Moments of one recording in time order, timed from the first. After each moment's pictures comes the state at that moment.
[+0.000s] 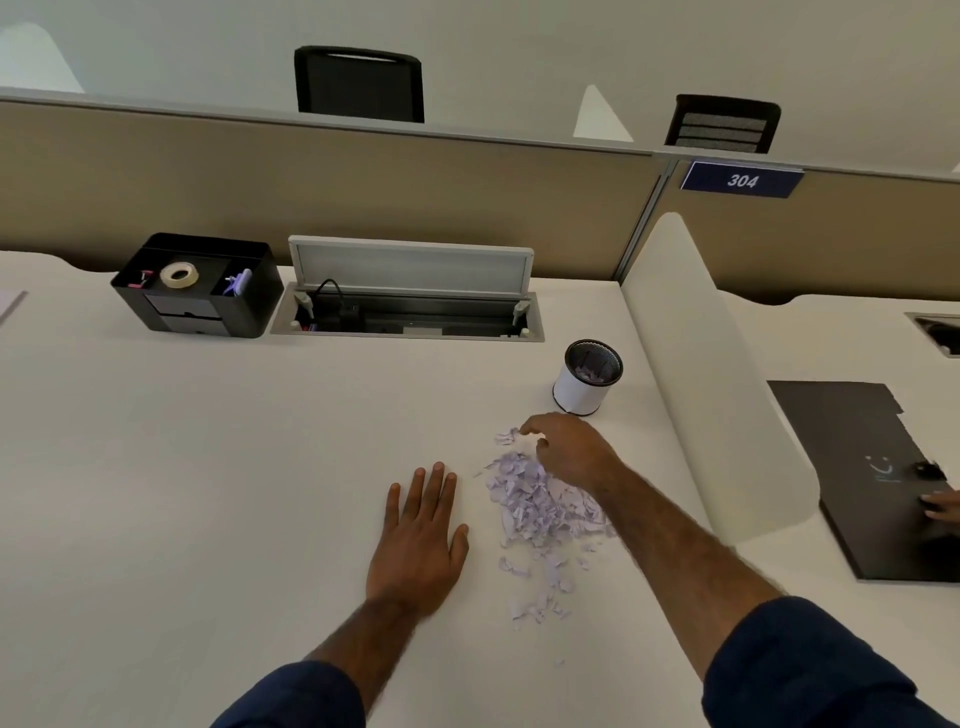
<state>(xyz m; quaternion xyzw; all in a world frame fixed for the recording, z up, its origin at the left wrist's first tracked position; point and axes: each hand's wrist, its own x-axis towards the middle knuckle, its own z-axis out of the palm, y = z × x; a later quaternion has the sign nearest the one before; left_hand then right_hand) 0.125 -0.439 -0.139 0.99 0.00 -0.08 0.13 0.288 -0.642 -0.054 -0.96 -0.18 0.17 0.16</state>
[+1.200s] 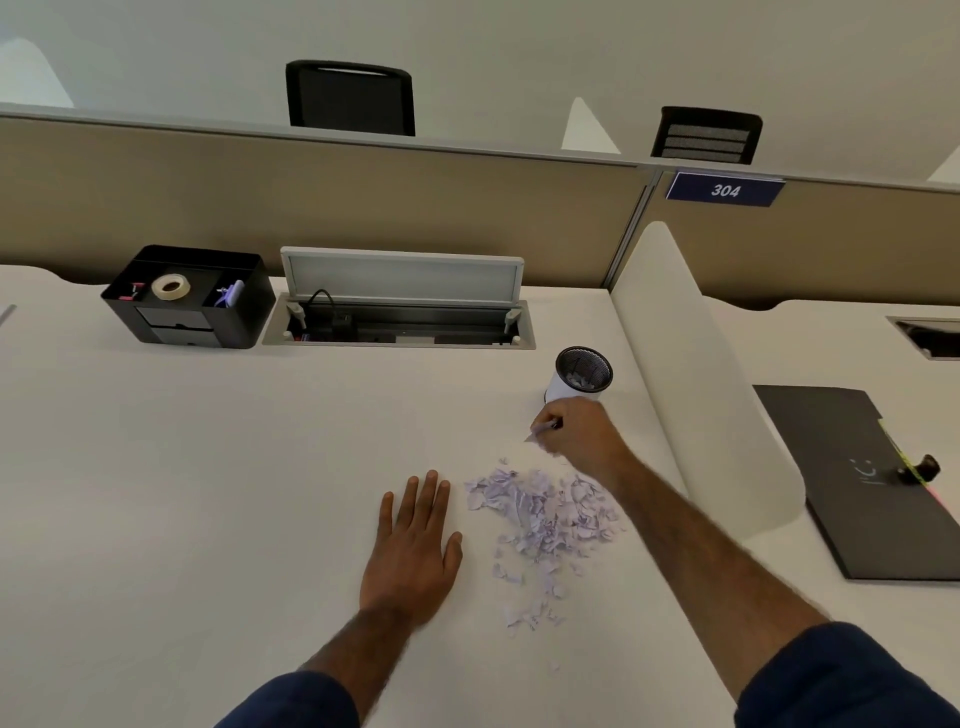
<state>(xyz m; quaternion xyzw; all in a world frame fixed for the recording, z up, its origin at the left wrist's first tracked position) 0.126 -0.438 -0.151 0.99 -0.01 -0.03 0.14 0.288 -0.651 -0.016 -0.92 -0.11 0.11 0.35</state>
